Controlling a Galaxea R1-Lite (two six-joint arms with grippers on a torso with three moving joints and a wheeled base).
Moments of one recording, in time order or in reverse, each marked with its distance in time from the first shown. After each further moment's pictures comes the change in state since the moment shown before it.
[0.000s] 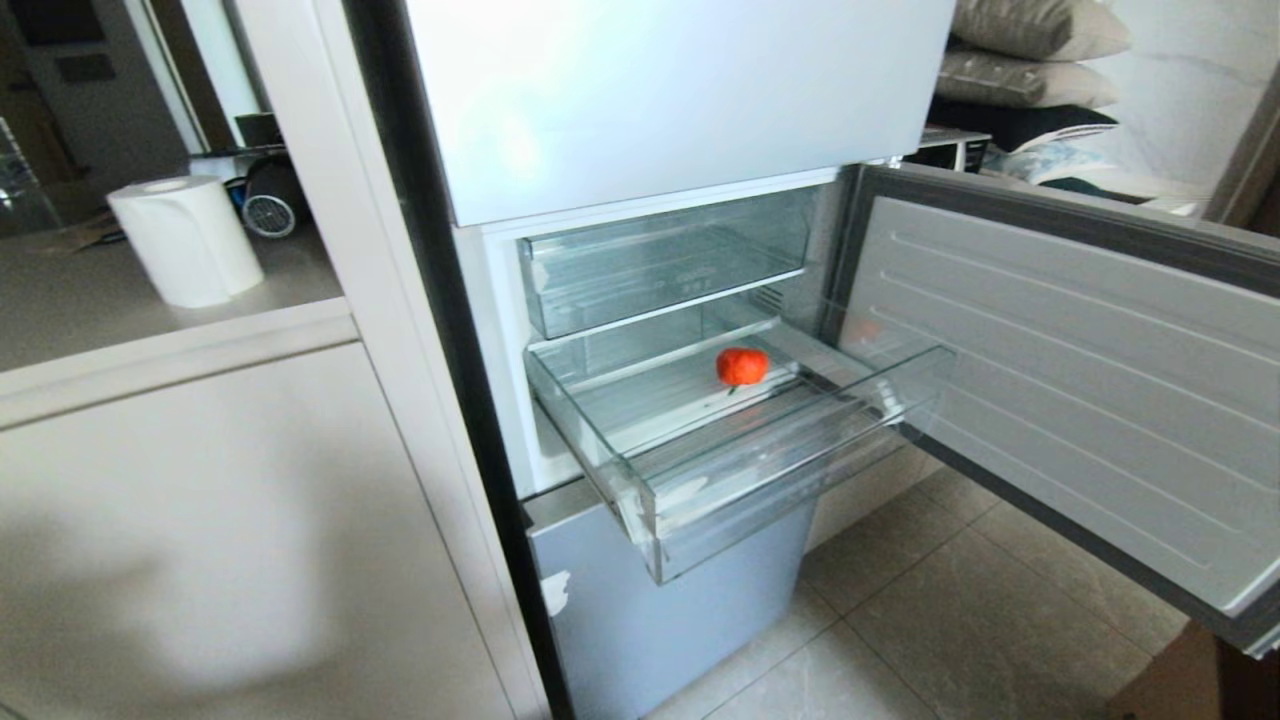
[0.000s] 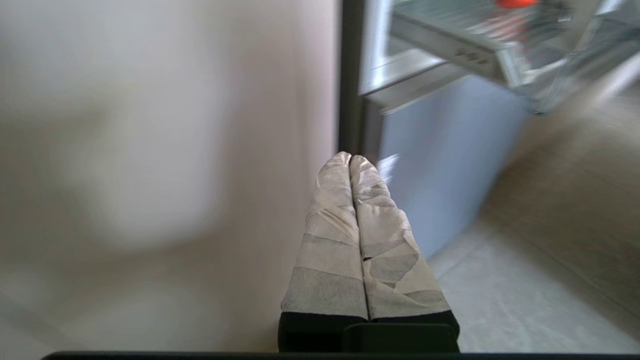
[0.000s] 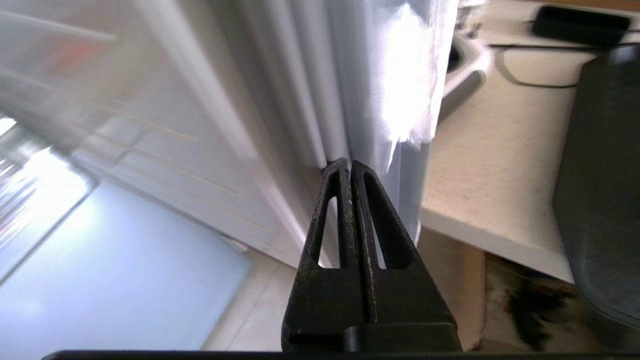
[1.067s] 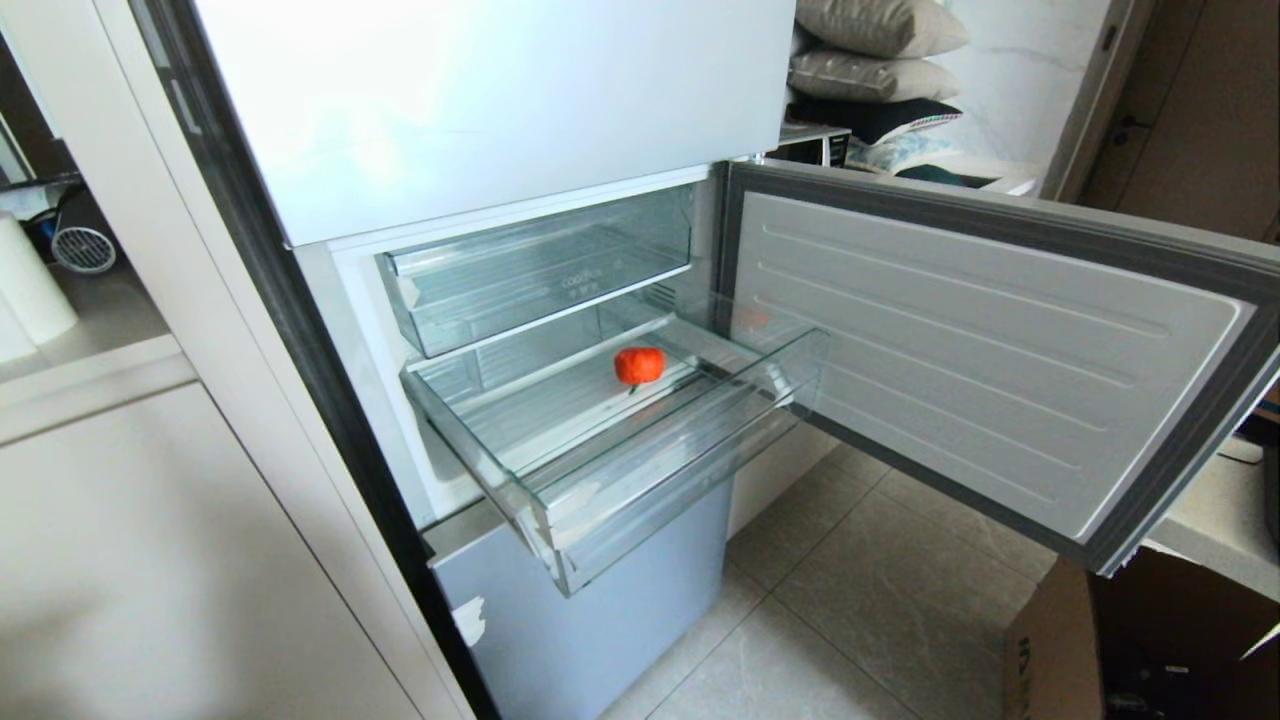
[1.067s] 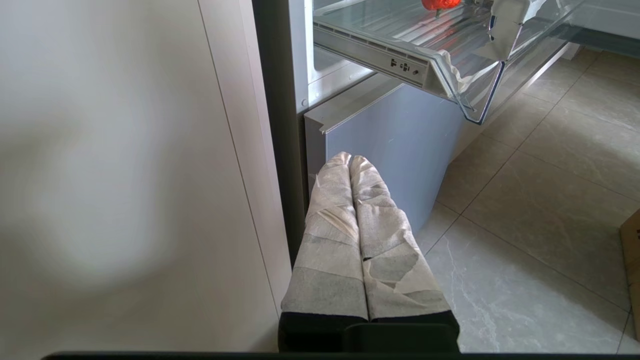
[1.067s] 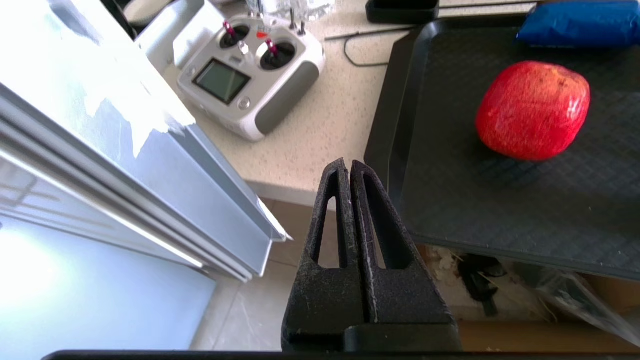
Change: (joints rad) left arm 0.000 0.000 0.000 0.000 0.000 0.000; right arm 0.000 0.058 -0.050 0.001 0.003 0.040
